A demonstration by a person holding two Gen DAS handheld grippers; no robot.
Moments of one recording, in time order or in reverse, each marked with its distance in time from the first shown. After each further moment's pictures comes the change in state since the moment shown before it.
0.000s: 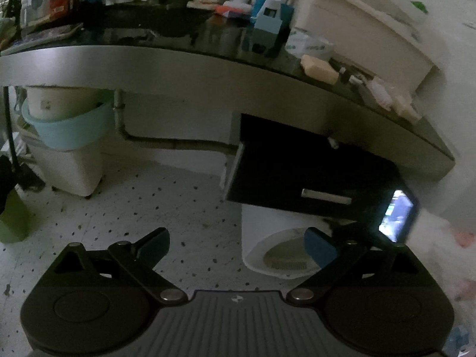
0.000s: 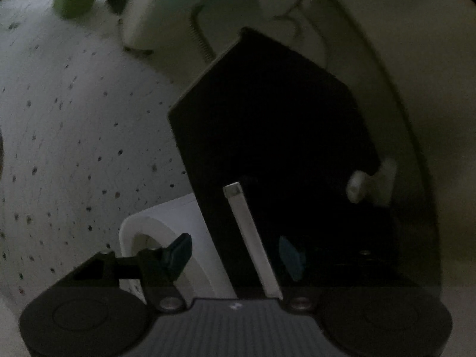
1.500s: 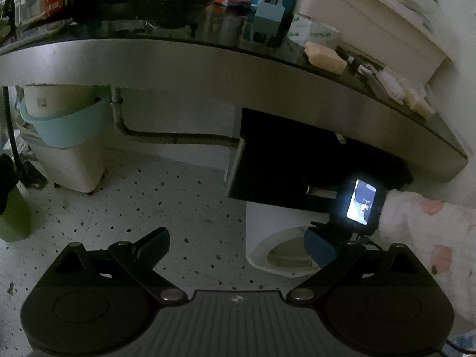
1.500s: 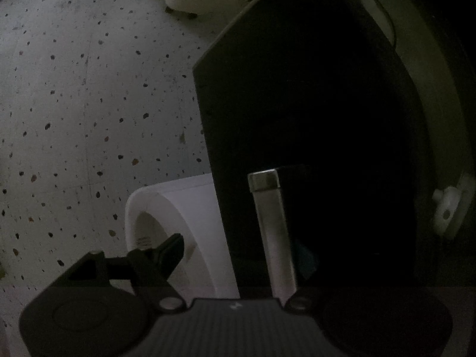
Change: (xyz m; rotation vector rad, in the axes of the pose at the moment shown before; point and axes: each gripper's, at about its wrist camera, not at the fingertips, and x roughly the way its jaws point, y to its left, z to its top) left arm 0.026 -0.013 0.012 -0.006 0.039 0.034; right arm 0.085 0.005 0.004 -0.116 0.075 0.147
